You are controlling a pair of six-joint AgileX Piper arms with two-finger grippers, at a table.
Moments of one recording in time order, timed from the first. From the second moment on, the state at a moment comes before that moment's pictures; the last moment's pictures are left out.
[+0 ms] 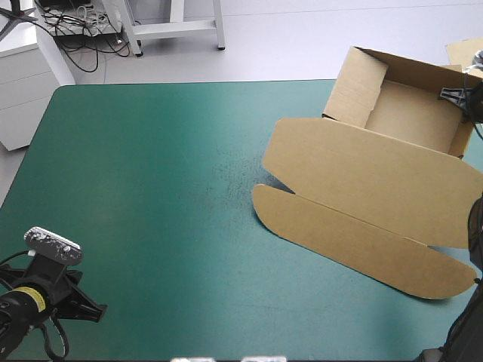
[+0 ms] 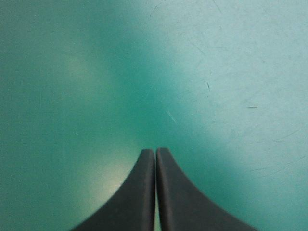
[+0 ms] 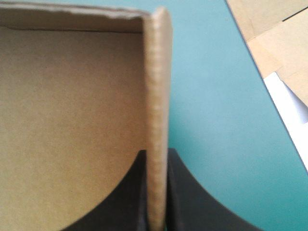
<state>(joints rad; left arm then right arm) -0.41 0.56 -0.75 0.21 1.22 -0.03 -0.34 2.05 -2.18 0.04 1.24 0.05</state>
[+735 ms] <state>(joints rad) -0.41 0.56 -0.75 0.22 1.22 -0.03 -0.40 2.03 -2.18 0.03 1.25 -0.02</state>
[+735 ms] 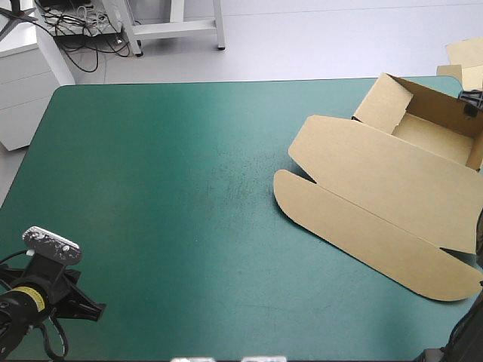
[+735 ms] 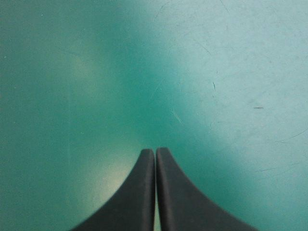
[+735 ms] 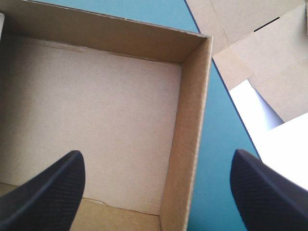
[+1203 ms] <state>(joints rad) -0.41 0.56 -0.75 0.22 1.20 -0.03 -0.40 1.90 -2.18 0.30 1.25 0.01</state>
